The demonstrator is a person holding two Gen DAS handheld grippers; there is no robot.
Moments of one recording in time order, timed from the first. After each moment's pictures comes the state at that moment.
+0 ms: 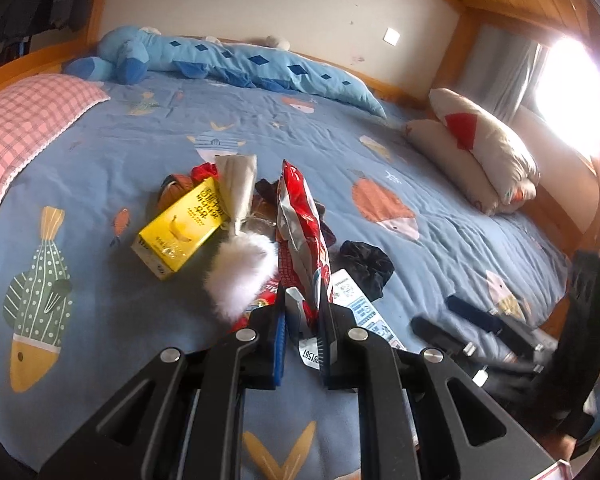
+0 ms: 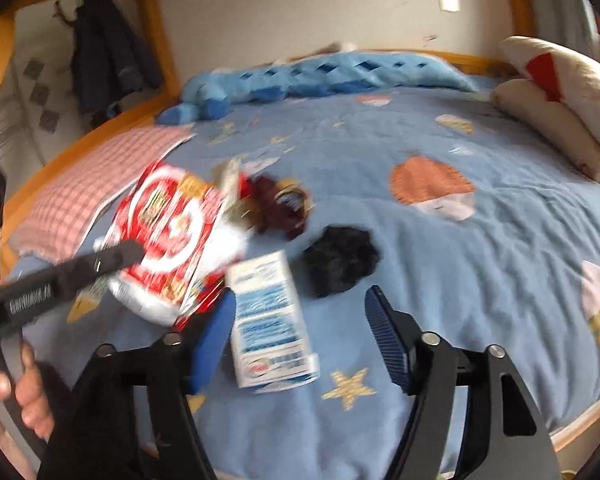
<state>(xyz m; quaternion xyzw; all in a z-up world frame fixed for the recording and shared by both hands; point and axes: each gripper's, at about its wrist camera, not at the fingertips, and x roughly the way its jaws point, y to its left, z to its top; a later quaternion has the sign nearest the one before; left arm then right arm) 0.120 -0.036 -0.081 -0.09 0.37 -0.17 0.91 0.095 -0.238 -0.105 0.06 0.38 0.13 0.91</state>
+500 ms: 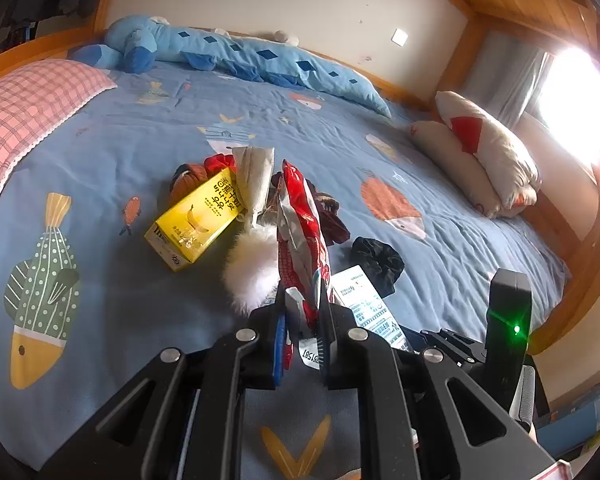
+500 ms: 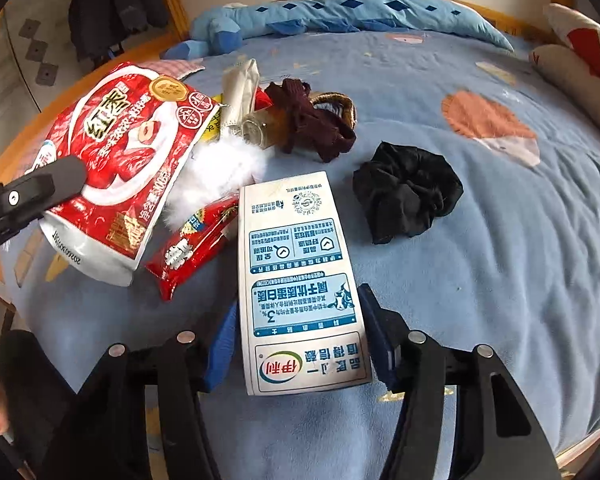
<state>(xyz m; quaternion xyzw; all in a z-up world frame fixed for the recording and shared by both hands) 0.123 -0.021 -0.088 -0.10 0.38 -0.17 0.90 0.127 -0.208 -0.159 0.05 0.46 0.14 0.88</state>
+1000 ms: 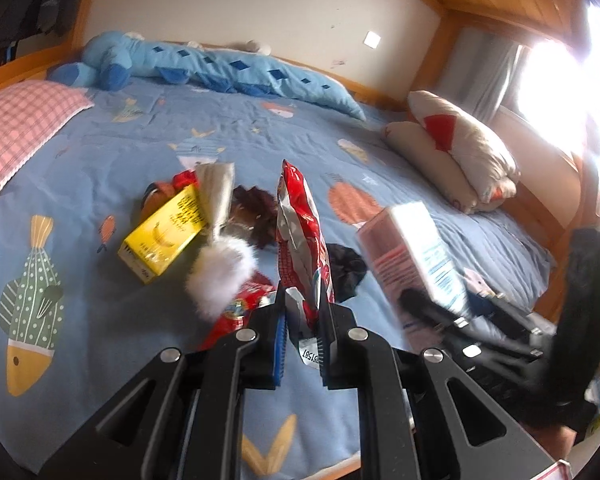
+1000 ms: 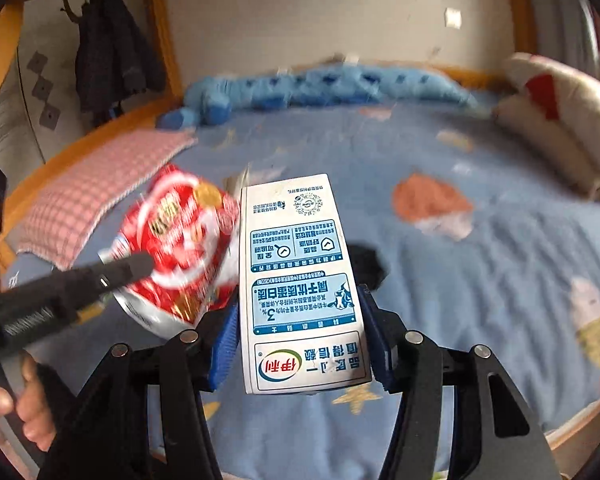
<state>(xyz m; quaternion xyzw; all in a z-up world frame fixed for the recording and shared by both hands) 0.107 -0.045 -0.067 -0.09 0.36 -0.21 0.91 0.071 -0.239 -0.060 0.04 0.33 0.09 0.94</state>
